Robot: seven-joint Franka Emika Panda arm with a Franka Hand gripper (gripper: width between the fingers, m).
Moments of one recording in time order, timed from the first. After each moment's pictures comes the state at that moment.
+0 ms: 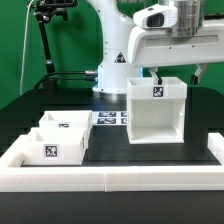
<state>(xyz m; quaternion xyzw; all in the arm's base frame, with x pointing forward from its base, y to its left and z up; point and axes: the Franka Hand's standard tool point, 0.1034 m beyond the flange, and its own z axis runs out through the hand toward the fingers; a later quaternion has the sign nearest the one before) 0.433 0.097 0.108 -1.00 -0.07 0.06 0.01</state>
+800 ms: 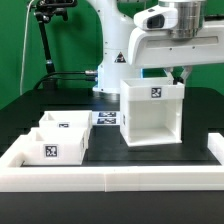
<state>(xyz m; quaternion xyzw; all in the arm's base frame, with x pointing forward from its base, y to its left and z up) 0.434 0.097 0.106 -1.00 -0.07 0.06 0.01</state>
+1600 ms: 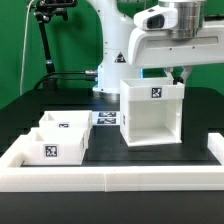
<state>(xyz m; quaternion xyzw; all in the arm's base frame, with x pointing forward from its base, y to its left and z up) 0.434 0.097 0.106 -1.00 -0.07 0.06 0.01</state>
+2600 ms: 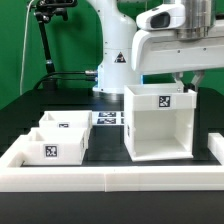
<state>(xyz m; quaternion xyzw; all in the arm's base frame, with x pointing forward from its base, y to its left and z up) 0.511 0.101 0.108 -1.00 -0.05 0.02 0.03</state>
